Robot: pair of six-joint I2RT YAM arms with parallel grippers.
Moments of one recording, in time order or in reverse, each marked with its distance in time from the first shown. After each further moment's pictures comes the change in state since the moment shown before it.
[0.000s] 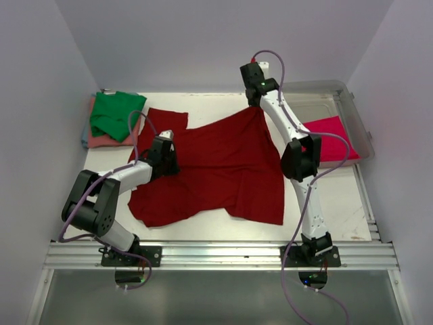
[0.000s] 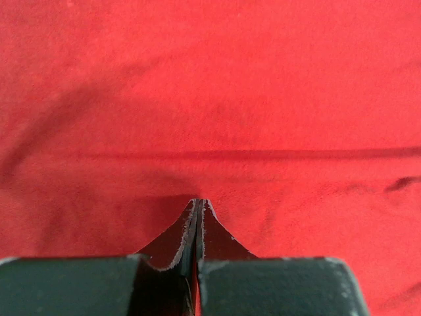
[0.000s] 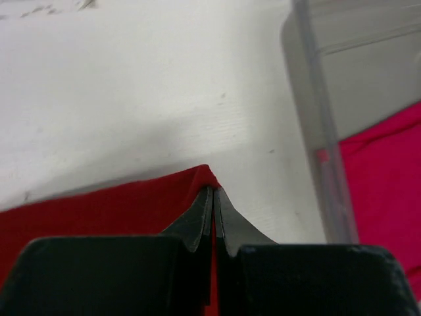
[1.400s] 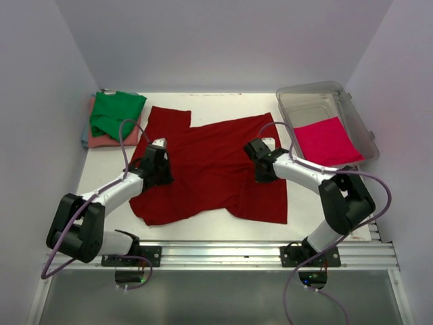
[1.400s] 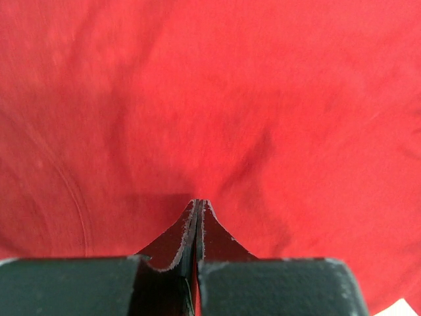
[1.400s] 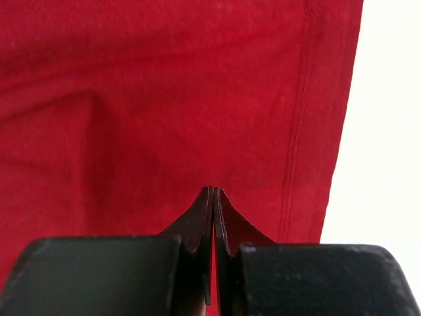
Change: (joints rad) left arm 0.000 -0.214 -0.100 -0.138 -0.024 -0.001; right arm 0.211 -0.766 -1.426 0.293 -0.111 0.271
